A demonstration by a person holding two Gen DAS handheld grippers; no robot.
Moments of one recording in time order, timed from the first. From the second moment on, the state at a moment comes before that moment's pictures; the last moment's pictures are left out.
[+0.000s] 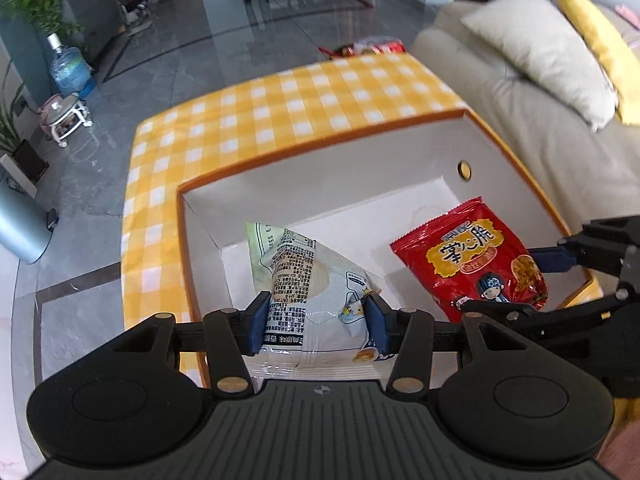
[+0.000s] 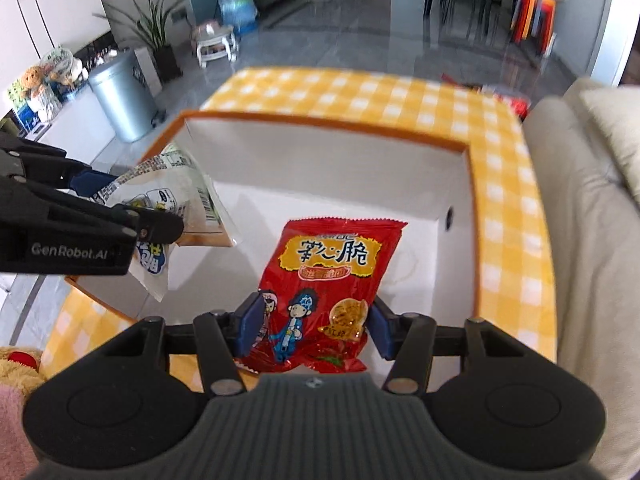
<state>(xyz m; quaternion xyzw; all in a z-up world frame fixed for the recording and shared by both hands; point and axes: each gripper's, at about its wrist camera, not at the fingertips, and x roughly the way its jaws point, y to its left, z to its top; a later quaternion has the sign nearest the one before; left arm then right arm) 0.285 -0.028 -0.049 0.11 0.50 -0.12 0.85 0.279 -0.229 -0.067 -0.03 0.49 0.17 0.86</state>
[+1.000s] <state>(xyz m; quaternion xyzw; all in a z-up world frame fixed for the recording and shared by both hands) 0.312 -0.054 -0.101 0.23 0.57 -0.11 0.78 0.314 -0.229 -0.117 0.04 0.61 0.17 0.78</state>
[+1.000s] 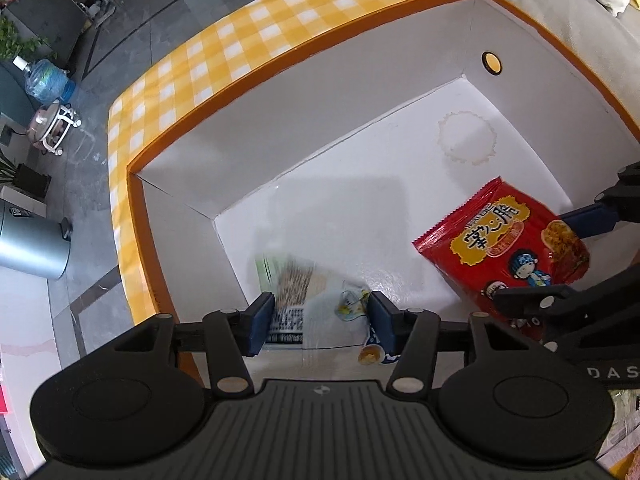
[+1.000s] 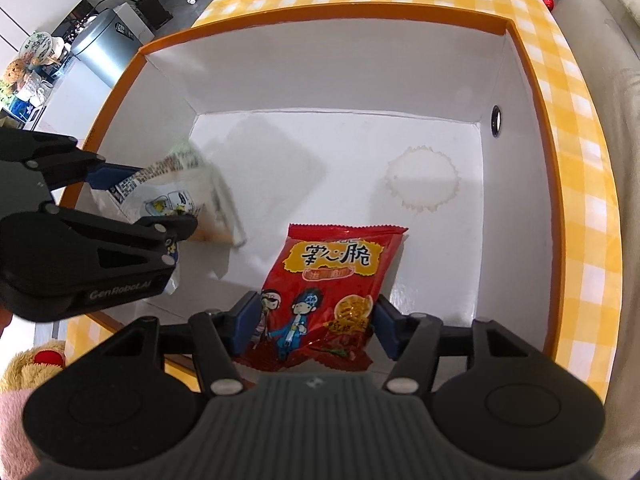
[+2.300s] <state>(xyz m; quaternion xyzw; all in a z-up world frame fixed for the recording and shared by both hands) 0.131 -0.009 0.007 0.13 0.45 -0.11 0.88 0.129 -0.236 -0.017 0.01 0.47 0.16 0.87</state>
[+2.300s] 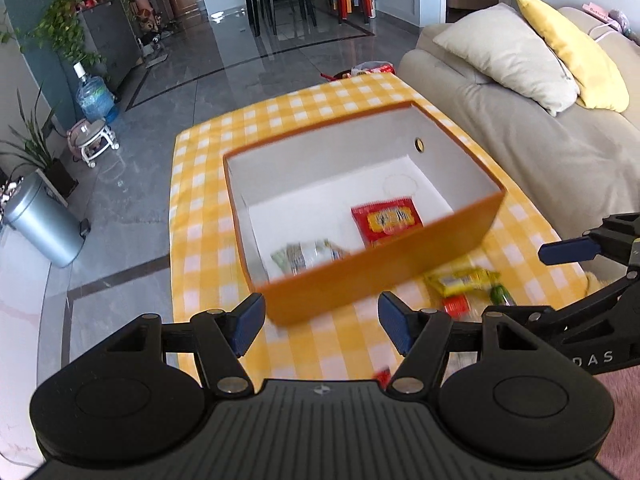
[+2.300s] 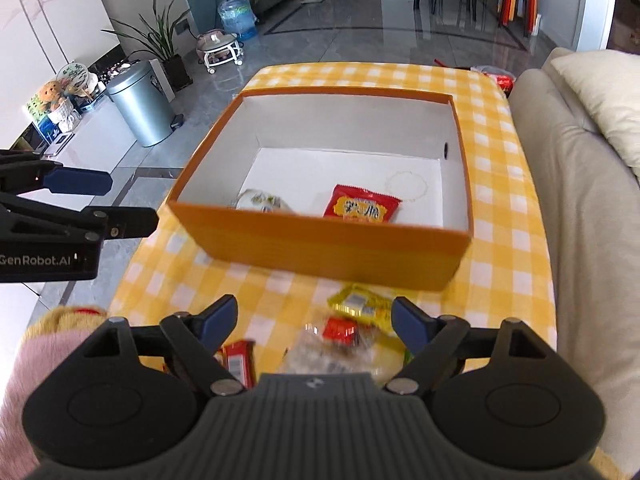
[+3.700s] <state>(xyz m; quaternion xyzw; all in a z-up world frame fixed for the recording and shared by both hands) 0.092 0.012 -0.115 -0.11 0.61 0.04 0.79 0.053 -0.277 -0.129 0.09 0.55 0.06 0.83</state>
